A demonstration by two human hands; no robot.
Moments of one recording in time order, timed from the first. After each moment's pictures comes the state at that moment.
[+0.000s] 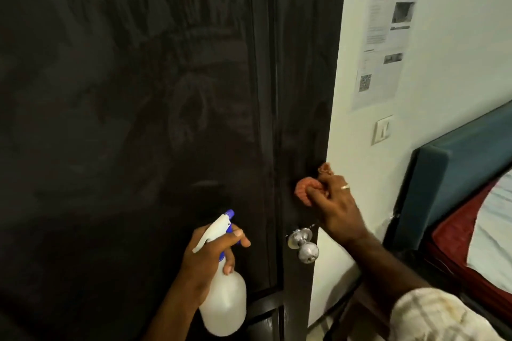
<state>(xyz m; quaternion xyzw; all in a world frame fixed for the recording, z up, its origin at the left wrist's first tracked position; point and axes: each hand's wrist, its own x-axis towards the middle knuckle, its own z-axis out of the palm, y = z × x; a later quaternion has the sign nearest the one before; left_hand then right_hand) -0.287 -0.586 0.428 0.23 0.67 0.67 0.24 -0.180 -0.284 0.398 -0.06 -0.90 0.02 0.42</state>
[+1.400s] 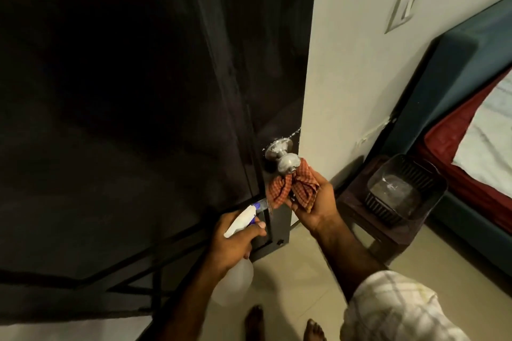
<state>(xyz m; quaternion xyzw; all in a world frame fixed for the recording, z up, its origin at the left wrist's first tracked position) -0.247 -0.539 0.269 0.06 0.76 0.55 0.33 -0.186 -0.331 0.237 -0.31 -0.17 0.92 0.19</state>
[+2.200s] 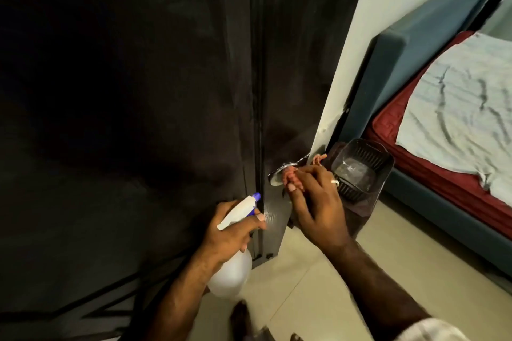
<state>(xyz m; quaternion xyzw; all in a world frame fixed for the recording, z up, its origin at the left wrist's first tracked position) -0.226 -0.557 0.294 0.17 0.70 0.56 0.41 -0.077 -0.397 0.279 -0.27 -0.85 0.28 0.35</state>
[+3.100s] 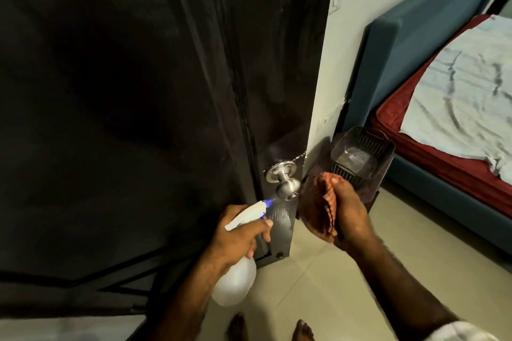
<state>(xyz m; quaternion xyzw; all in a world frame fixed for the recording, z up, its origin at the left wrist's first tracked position) -0.140 -0.582 0.308 0.20 0.72 0.52 0.41 0.015 -0.398 0.263 -0.46 -0.41 0.73 0.28</state>
